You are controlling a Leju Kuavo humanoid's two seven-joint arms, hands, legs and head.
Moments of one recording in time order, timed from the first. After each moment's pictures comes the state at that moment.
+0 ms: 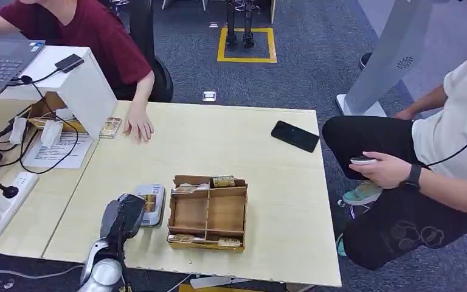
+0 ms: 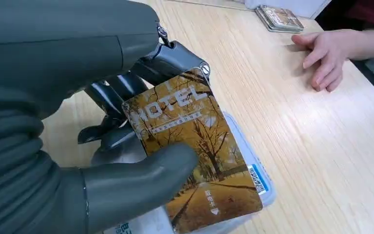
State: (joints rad) left arm -0.11 0.01 -0.19 -1.17 -0.54 0.34 -0.01; right arm 0.01 0.04 -0.67 -0.19 1.55 -0.47 -0.16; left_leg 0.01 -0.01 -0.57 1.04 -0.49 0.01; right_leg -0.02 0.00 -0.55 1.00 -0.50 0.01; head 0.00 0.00
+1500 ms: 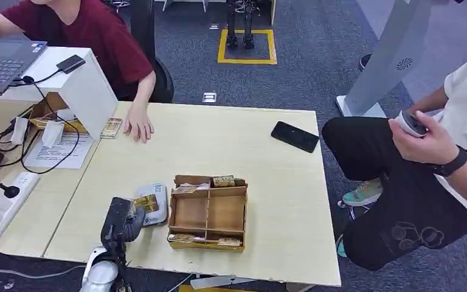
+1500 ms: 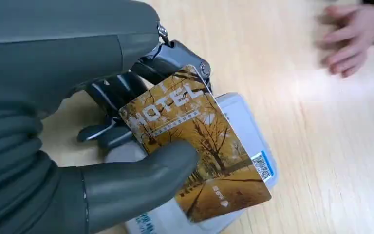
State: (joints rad) left arm -0.09 -0.04 -0.09 -1.13 -0.22 0.18 -0.18; right arm 0.01 0.05 -0.62 -0.19 1.55 -0.49 -0.19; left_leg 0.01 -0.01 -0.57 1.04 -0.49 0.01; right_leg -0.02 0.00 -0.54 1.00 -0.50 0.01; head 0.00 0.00
